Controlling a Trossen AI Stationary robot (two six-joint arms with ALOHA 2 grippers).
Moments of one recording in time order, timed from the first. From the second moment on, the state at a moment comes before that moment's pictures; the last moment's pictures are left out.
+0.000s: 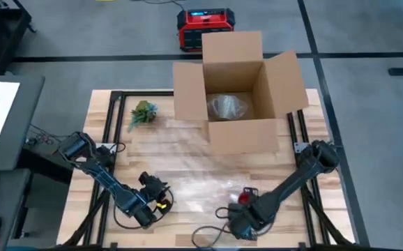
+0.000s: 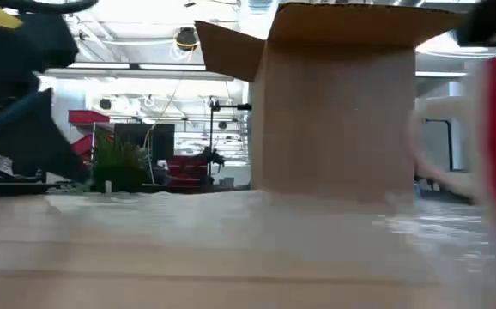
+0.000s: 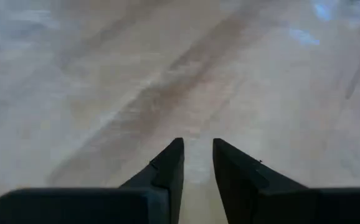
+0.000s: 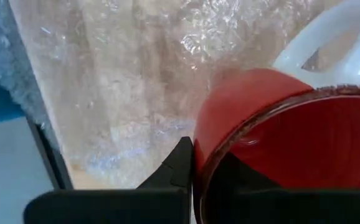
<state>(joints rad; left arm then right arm) -0.80 1.75 0.87 -0.56 -0.89 -1.46 0.73 2.05 1.57 -1.14 -0.02 0.86</state>
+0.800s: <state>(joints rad) -0.72 1.75 0.78 -0.59 -0.78 -1.48 0.54 2.09 1.67 -0.94 0.06 0.66</state>
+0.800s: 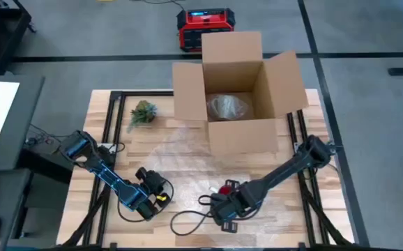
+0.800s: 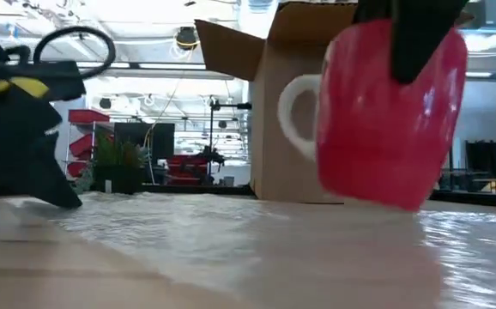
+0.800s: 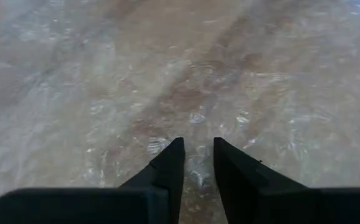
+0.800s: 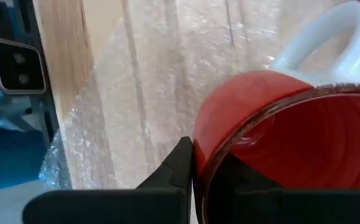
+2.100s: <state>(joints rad) -0.97 1.71 1.06 -1.06 -1.05 -1.73 0.73 1.87 1.67 -0.77 0.36 0.47</state>
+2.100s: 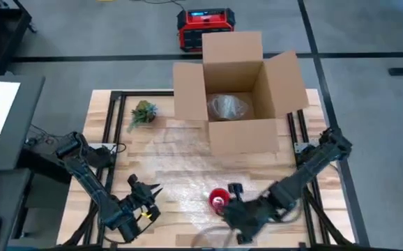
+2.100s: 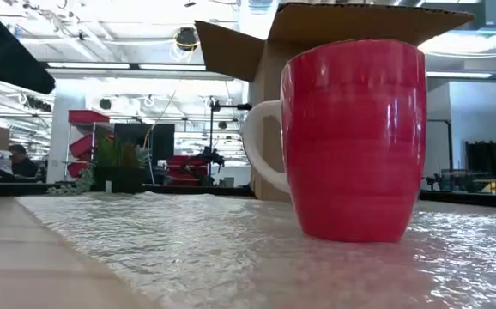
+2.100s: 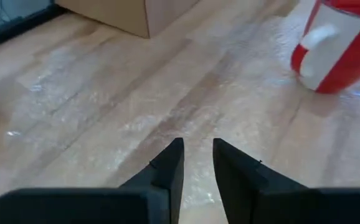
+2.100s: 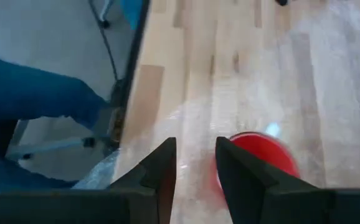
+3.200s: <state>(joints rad) -0.93 1.71 1.06 -1.05 -0.91 -1.72 0.61 1.87 1.35 -0.50 0.23 0.37</state>
